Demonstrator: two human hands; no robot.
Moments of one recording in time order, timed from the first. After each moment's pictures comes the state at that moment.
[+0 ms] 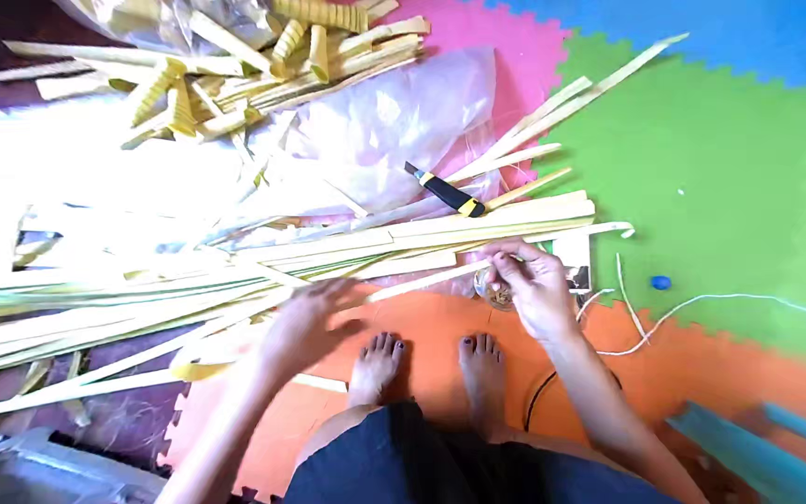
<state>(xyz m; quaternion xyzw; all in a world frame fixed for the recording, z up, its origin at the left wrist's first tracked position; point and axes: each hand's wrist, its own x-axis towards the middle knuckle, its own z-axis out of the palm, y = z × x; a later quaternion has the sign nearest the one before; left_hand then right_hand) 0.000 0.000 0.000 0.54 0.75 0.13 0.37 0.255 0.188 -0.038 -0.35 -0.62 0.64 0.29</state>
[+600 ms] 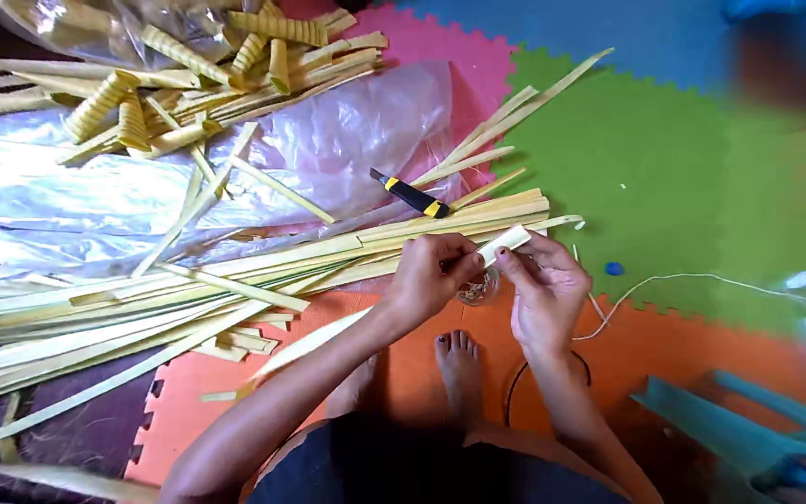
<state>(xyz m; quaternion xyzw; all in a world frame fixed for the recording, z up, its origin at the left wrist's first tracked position) 0.118 0.131 0.006 0.49 0.56 0.46 0.49 0.278 0.175 -0.016 -0.38 -0.57 0.51 0.52</state>
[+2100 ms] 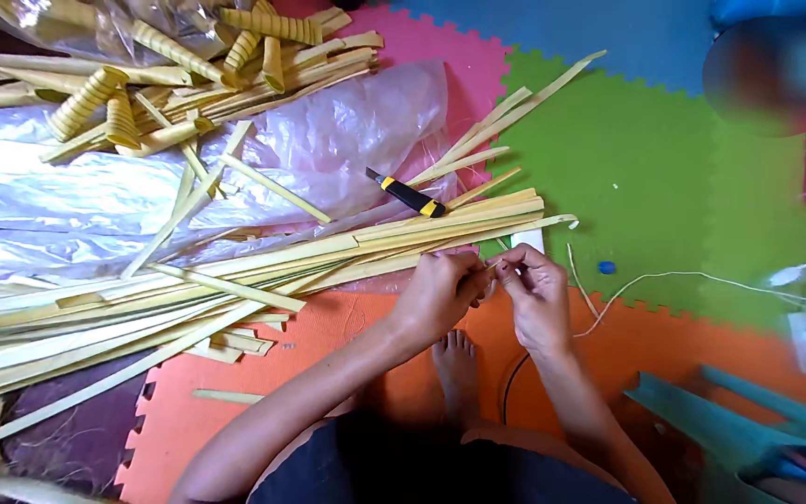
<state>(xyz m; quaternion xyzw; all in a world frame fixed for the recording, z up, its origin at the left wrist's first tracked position) 0.132 0.122 0.009 0.55 0.58 0.39 0.46 0.292 0.176 -0.018 -0.42 -0.63 0.54 0.38</state>
